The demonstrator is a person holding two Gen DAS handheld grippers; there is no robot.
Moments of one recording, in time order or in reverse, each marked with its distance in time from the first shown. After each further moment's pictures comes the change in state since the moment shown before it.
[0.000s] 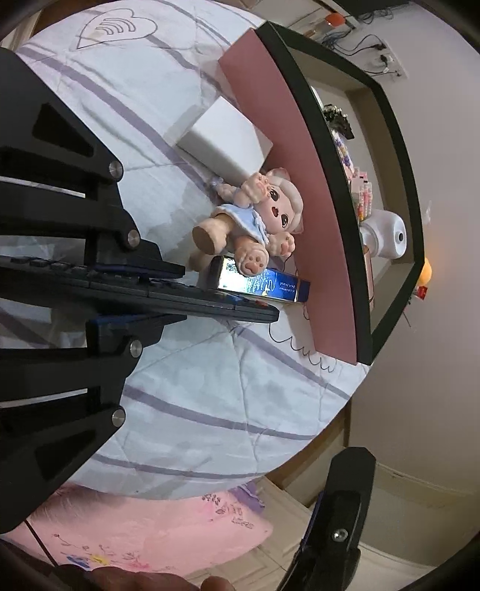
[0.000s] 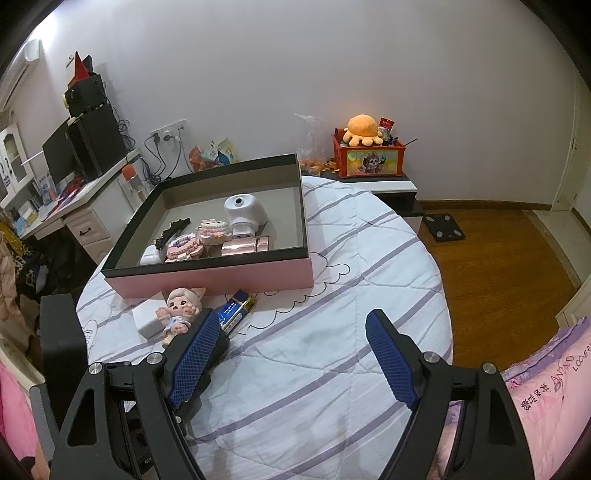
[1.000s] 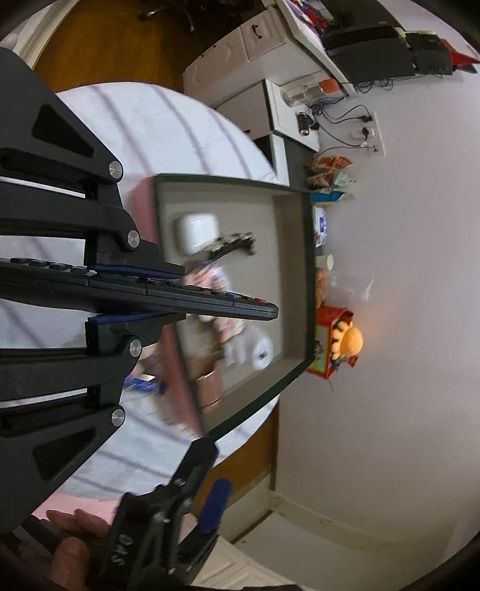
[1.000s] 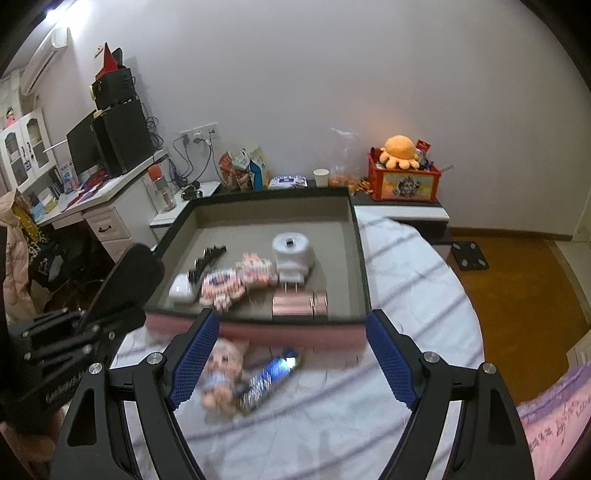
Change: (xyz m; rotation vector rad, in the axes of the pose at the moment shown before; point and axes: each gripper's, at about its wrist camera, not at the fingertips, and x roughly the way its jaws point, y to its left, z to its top) left arm -0.074 0.077 0.079 -0.173 -0.213 0.162; right arm 0.032 0.046 0.056 -0.098 -0.037 0.078
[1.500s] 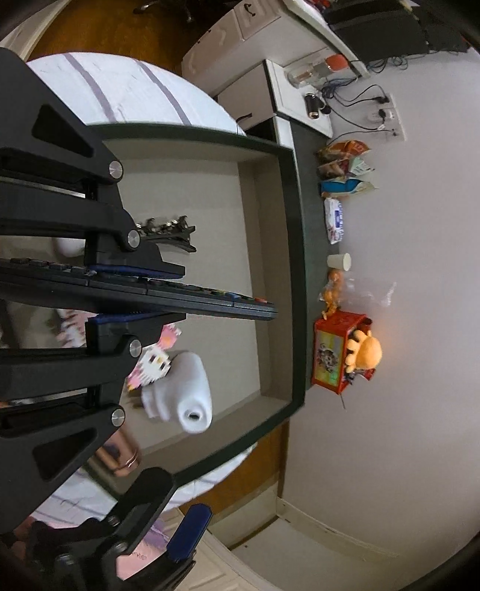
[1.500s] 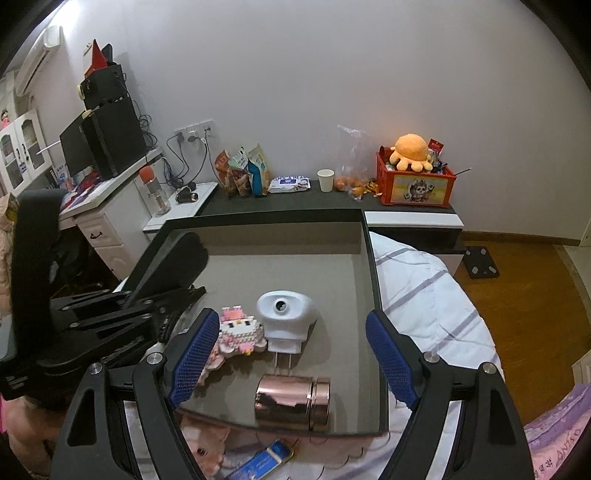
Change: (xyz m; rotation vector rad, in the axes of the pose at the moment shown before) left arm 0.122 0.008 0.069 -0.006 0.108 -0.002; right arm 0.079 -0.010 0.048 0.005 0.030 0.017
